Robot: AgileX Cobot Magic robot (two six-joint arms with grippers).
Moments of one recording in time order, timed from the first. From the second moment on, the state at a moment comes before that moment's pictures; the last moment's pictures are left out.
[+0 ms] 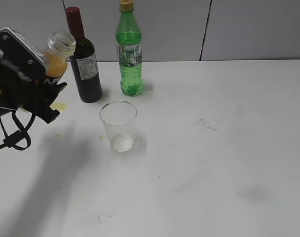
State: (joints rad) left arm -0.39 1.59 -0.57 -0.14 -0.59 0.80; right arm -0.08 -0.01 -0.50 0.00 1.04 -0.07
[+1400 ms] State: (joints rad) left arm -0.44 1.59 -0.76 -0.21 -0.06 0.98; right arm -0.08 -0.01 -0.50 0.00 1.04 -0.07
